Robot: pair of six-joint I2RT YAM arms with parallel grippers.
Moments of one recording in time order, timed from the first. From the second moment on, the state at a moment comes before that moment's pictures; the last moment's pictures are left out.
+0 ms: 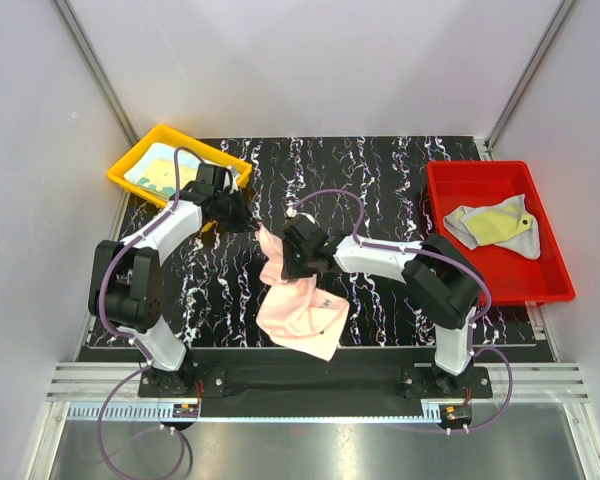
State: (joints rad) left arm -0.21 1.67 1.17 -0.45 0.36 -0.55; right arm 0.89 1.91 1.24 -0.26 -0.01 0.71
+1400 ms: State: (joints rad) left arm -0.75 1.00 1.48 -0.70 0.20 -0.26; right arm 0.90 1.01 1.63 -1.01 0.32 0.19
